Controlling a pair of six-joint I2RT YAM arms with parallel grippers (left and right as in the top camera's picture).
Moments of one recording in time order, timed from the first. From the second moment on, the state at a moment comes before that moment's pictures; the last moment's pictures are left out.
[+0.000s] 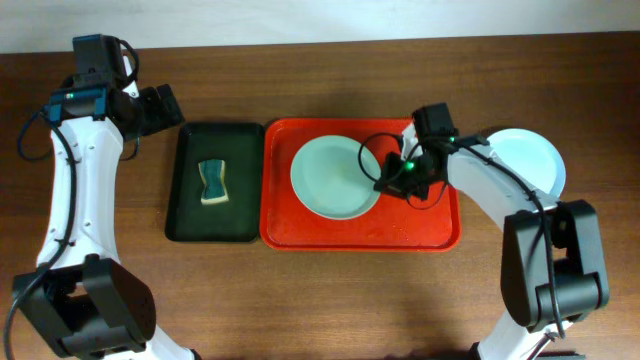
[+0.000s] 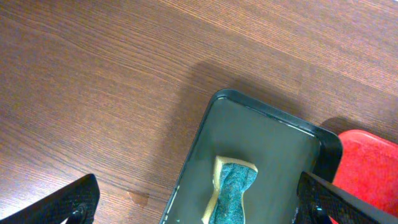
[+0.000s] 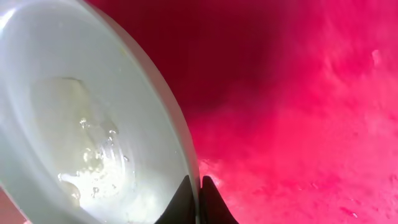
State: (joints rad) left arm 0.14 1.81 1.72 -0.96 -0.04 -0.22; right arm 0.19 1.87 1.22 -0.65 -0.51 0.49
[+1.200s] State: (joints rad) left arm 0.14 1.81 1.72 -0.96 -0.04 -0.22; right arm 0.82 1.92 1.43 -0.19 0.52 0.43
